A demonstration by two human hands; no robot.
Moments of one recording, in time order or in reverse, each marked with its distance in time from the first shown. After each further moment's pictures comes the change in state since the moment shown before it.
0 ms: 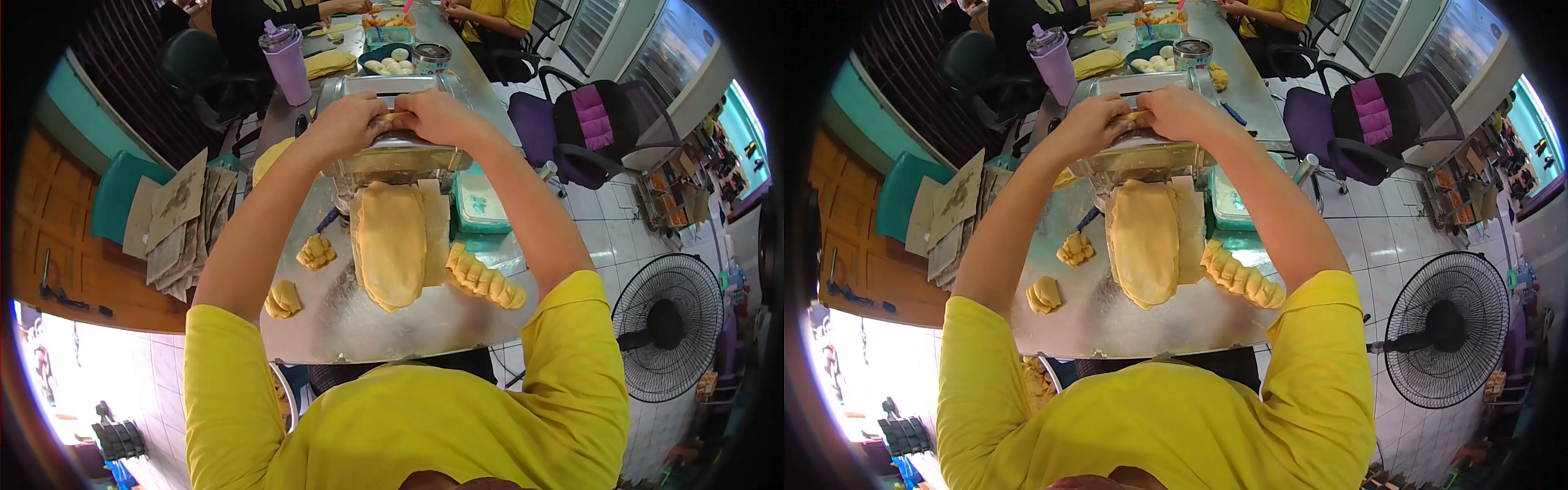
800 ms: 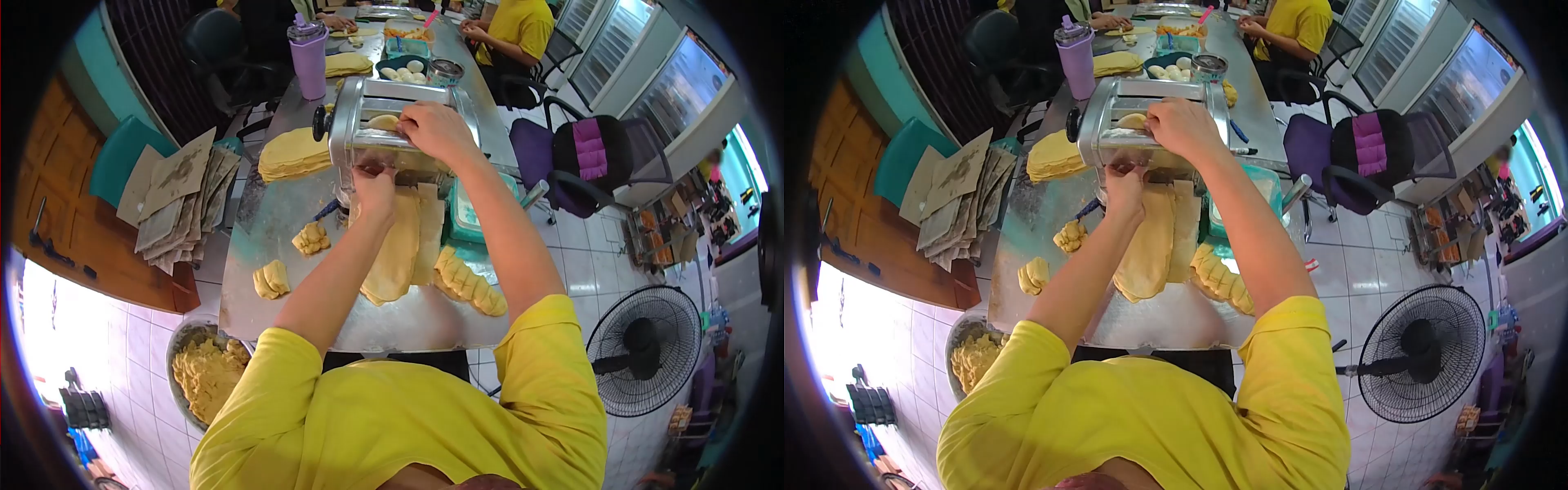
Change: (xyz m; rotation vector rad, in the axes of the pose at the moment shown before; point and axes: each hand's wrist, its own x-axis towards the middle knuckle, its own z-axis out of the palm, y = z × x) left_hand -0.039 0.048 0.137 -1.340 1.091 -0.911; right_hand -0.009 -0.023 0.013 -0.125 0.179 0.037
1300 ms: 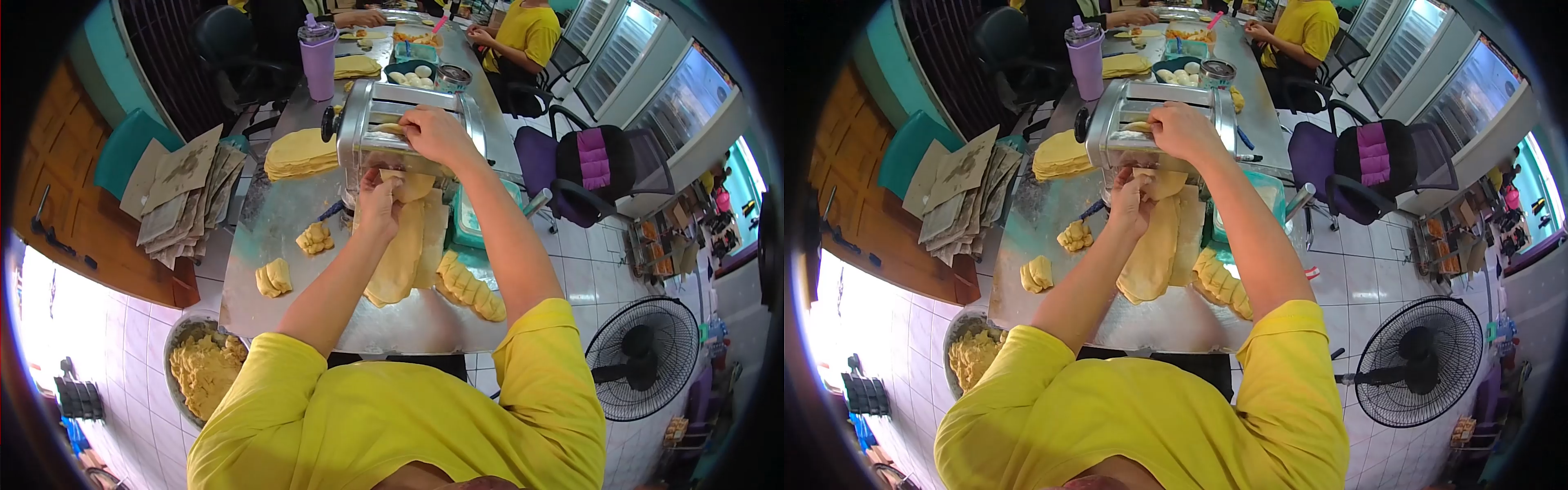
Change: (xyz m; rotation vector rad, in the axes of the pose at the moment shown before) left_hand -0.023 0.021 -0.015 -0.269 -0.114 -0.277; right_hand 0.010 0.003 0.015 0.142 0.013 -0.024
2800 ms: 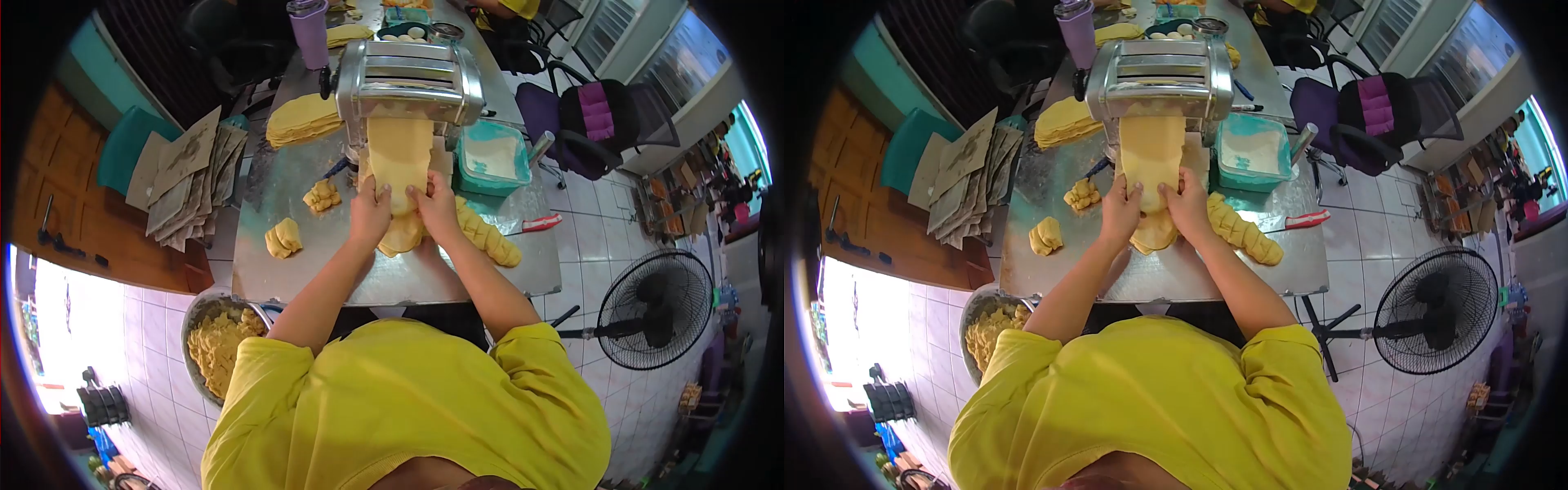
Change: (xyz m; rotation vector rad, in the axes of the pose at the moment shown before) left_hand -0.057 -0.005 -0.091 1.187 -0.180 0.270; right_hand -0.178 -0.057 0.097 1.062 0.255 0.677
